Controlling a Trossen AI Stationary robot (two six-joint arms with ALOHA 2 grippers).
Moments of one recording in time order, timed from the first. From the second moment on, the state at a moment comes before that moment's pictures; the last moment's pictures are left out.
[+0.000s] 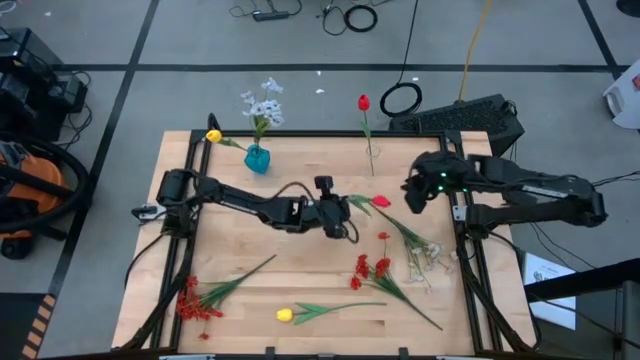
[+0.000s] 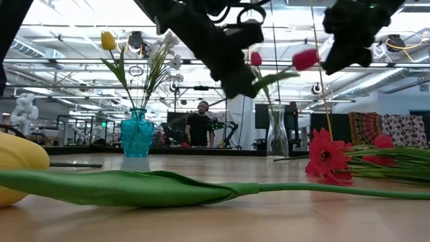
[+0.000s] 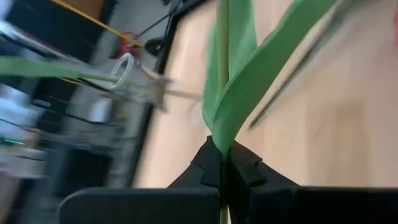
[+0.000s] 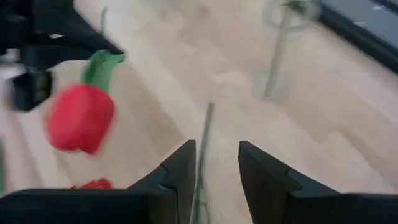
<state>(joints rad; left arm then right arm) -0.08 1.93 1.30 0.00 -0.64 0.35 -0.23 0.85 0.86 -0.83 0.12 0.45</state>
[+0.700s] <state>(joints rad) 0.13 1.86 1.30 0.36 0.09 -0.23 -0.22 0.69 0.33 0.34 -0.03 0.41</state>
